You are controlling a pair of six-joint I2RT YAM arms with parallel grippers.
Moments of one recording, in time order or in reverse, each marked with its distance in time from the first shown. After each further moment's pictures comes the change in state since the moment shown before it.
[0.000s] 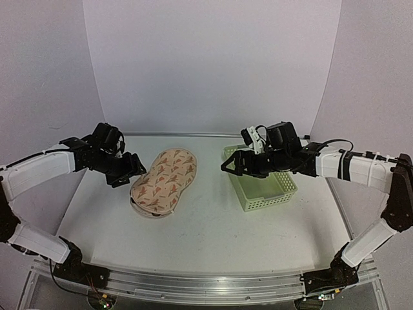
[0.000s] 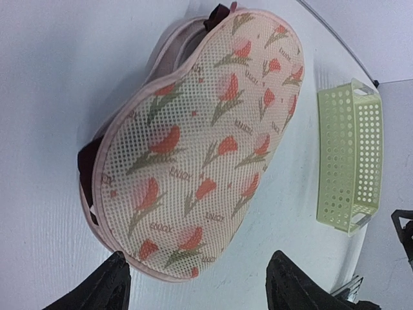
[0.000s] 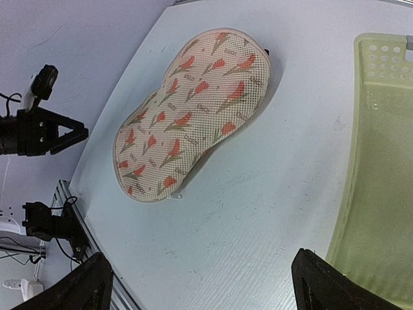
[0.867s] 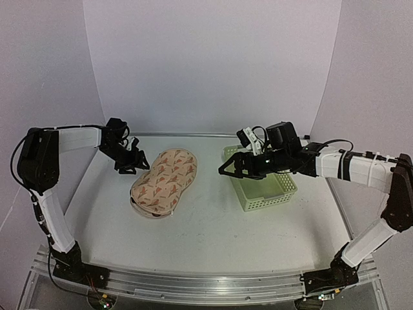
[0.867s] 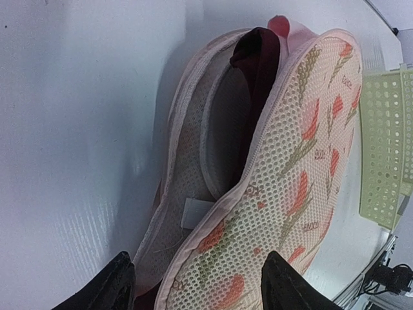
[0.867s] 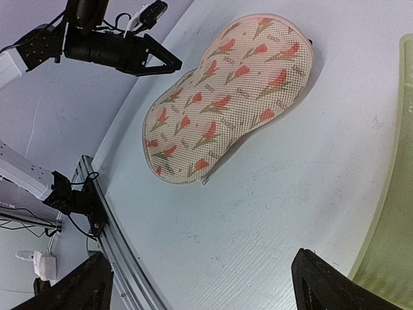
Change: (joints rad) left arm 0.262 0.559 0.356 -0.009 0.285 0.500; right arm 0.000 0.000 0.000 0.003 -0.137 -0.036
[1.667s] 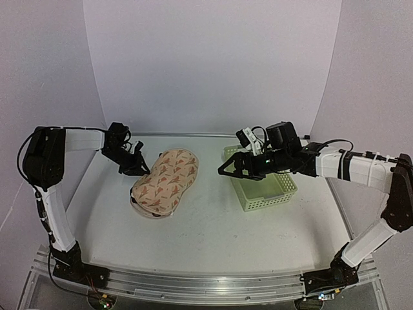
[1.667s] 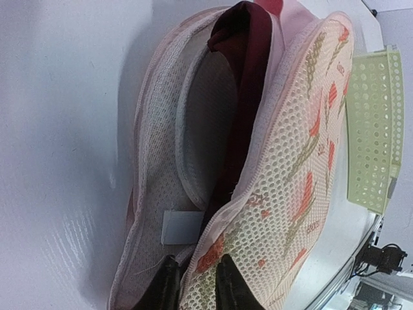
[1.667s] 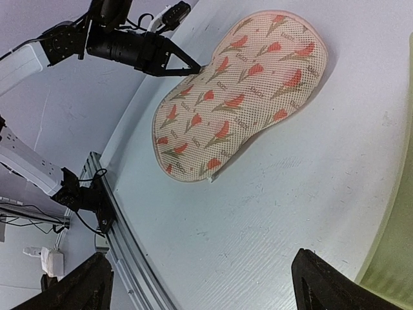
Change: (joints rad) left arm 0.014 0.074 -0.001 0.051 0.137 0.048; right arm 0.000 0.000 0.000 0.003 -0.034 0.014
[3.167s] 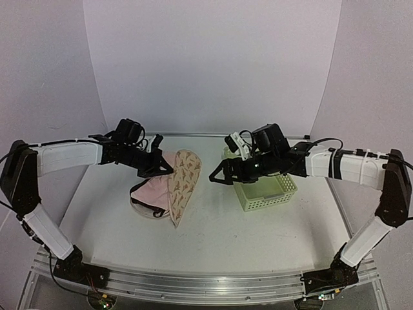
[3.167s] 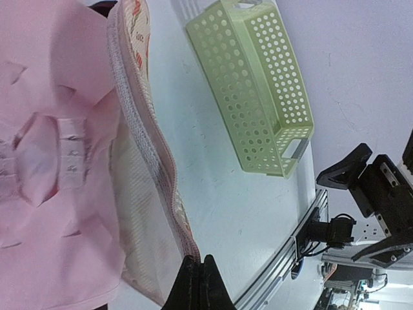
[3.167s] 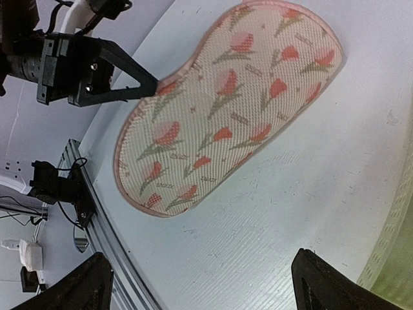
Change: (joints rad) left arm -0.296 -0.347 -0.234 0.251 0.032 -0.328; right arm 0.081 0.076 0.071 -0.064 0.097 -0.046
